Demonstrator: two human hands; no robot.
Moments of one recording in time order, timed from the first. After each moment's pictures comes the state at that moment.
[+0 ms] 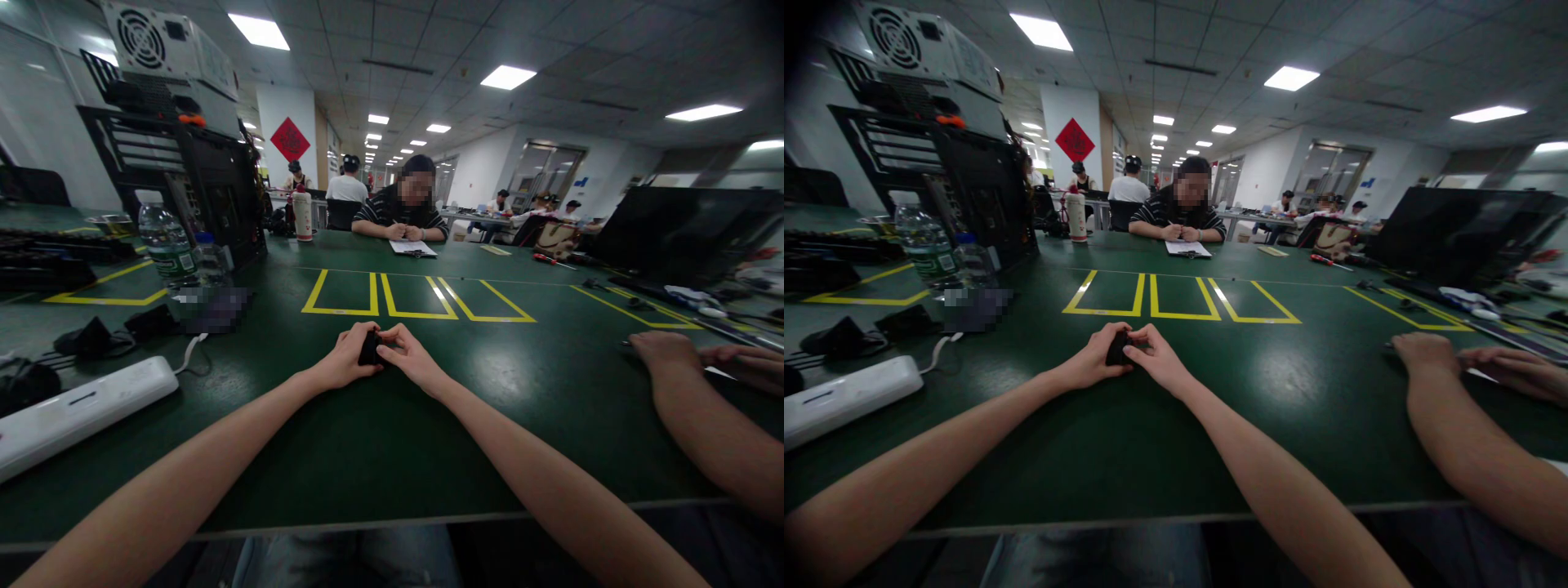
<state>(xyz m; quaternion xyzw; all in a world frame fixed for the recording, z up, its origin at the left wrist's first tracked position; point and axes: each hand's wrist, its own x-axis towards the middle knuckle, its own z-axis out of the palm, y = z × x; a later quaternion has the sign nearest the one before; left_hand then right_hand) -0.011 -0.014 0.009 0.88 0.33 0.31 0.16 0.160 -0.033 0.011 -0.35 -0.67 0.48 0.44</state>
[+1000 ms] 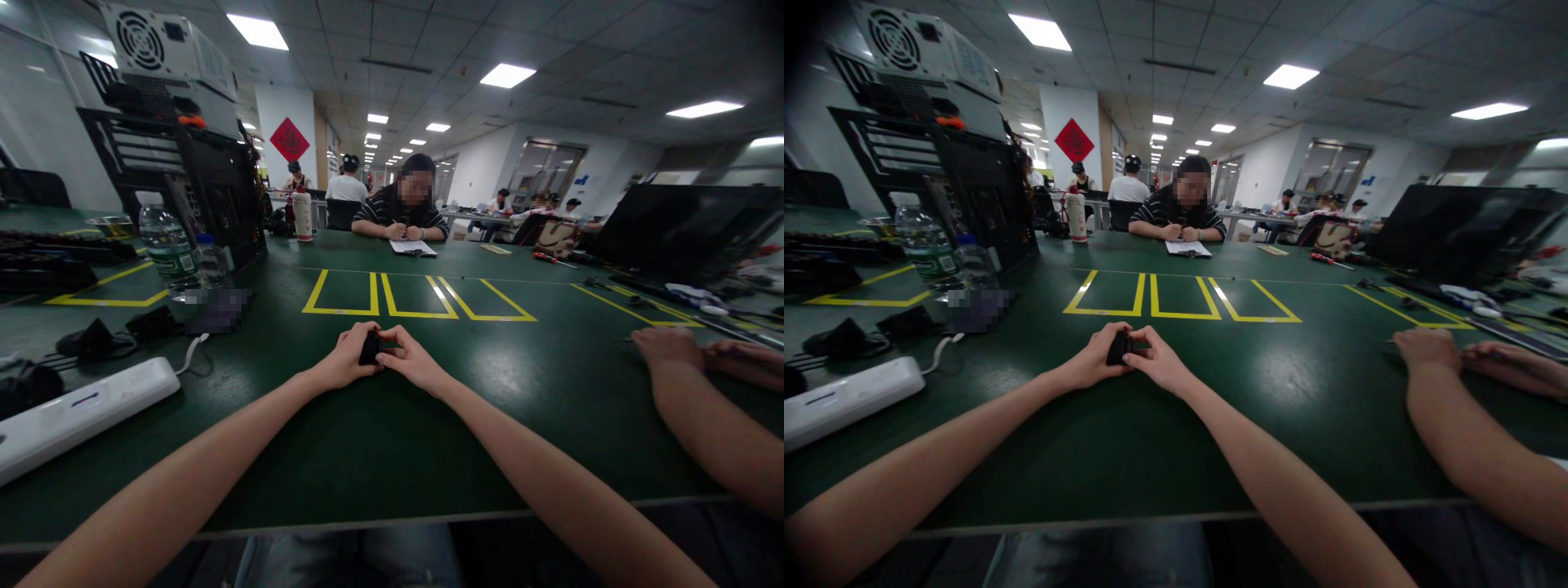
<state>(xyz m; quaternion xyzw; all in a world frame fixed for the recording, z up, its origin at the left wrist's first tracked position) -0.010 -0.012 0.006 0.88 0.33 0.31 0.15 0.161 -0.034 0.011 -0.33 -0.68 0.50 0.41</state>
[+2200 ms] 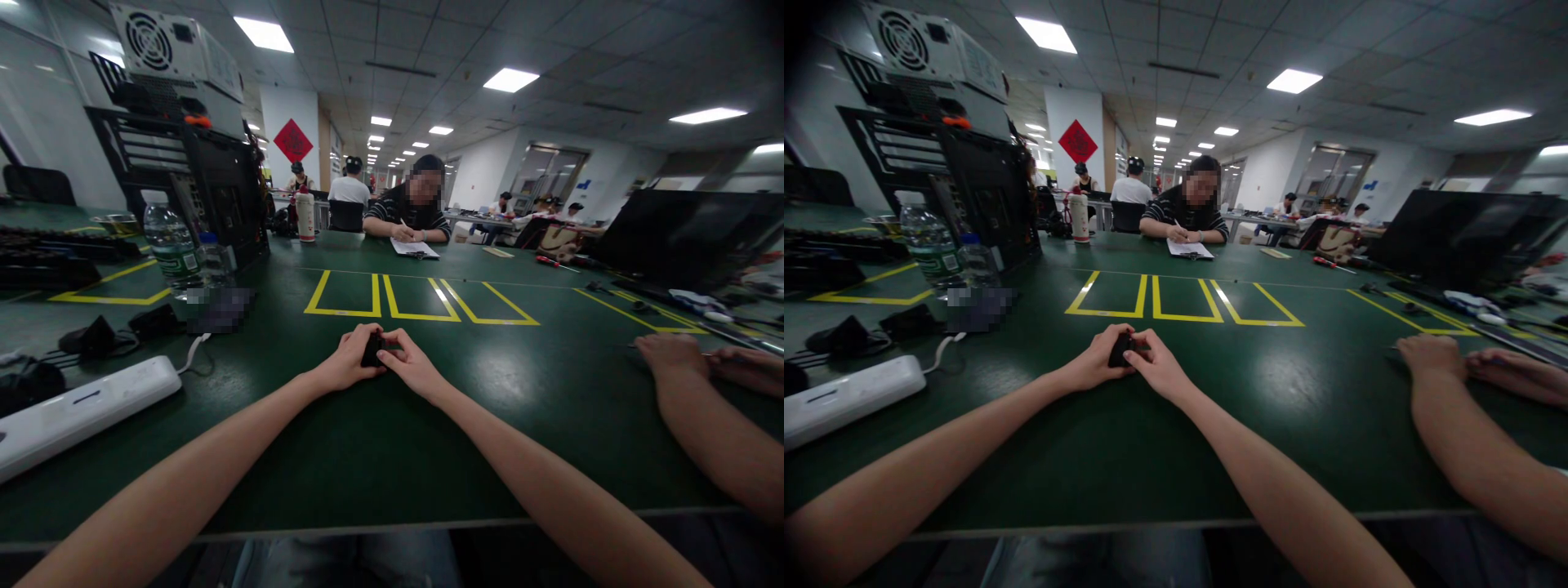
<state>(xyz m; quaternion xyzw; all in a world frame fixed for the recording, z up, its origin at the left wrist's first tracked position) -0.012 -0.013 0.008 0.88 0.32 0.31 0.16 0.155 -0.034 0.005 -0.37 -0.70 0.44 0.42</state>
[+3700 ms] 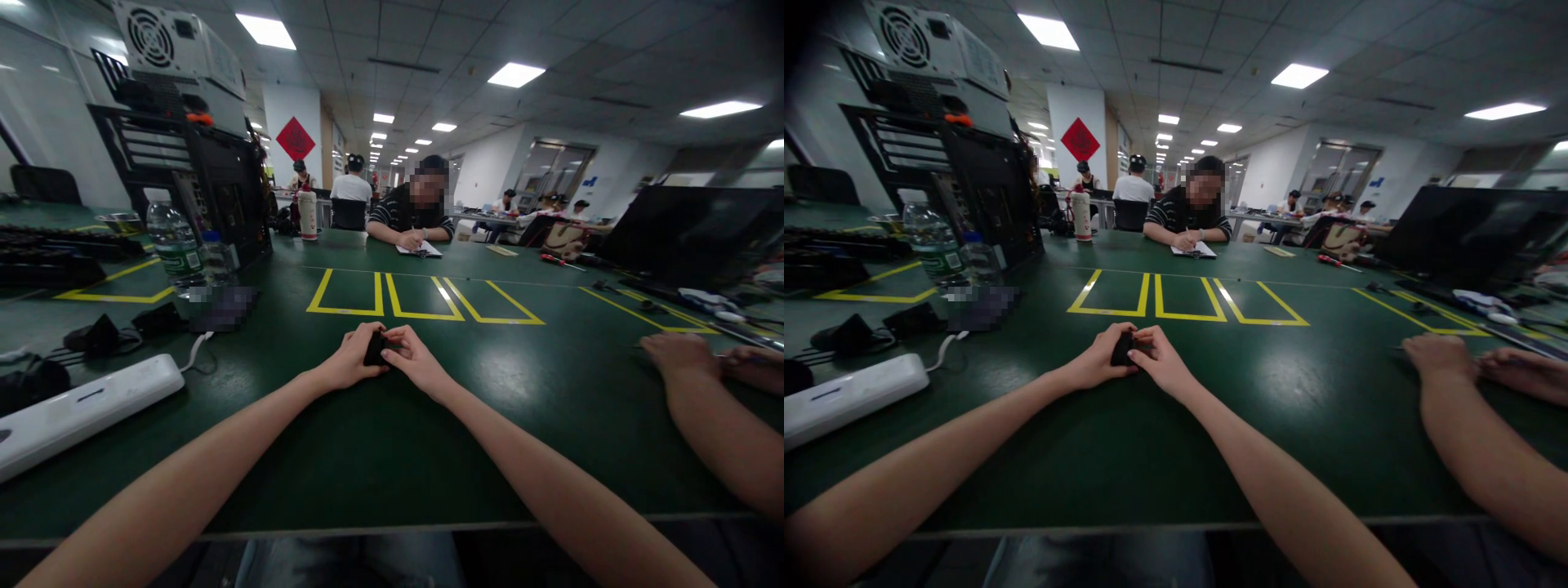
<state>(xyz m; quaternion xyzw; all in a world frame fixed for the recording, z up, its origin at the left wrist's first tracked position) -0.010 -0.009 0.004 0.88 0.33 0.32 0.16 0.157 -0.030 0.006 -0.36 -0.68 0.47 0.44</state>
